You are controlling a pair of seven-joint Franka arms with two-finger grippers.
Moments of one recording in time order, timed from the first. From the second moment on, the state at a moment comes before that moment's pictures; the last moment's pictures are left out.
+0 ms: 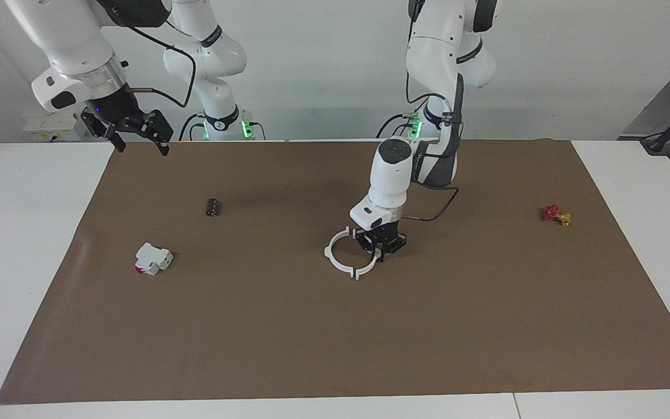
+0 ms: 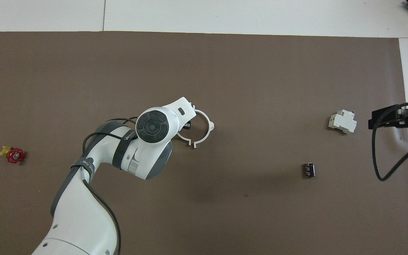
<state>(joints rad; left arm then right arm) -0.84 0.42 0.29 -1.95 -0.06 2.56 -0.28 0.10 -0.06 -0.12 -1.63 0.01 1.53 0.13</state>
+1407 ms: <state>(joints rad) -0.86 0.40 0.29 -1.97 -0.06 2.56 -0.30 0.10 -0.06 -0.12 -1.63 0.01 1.53 0.13</state>
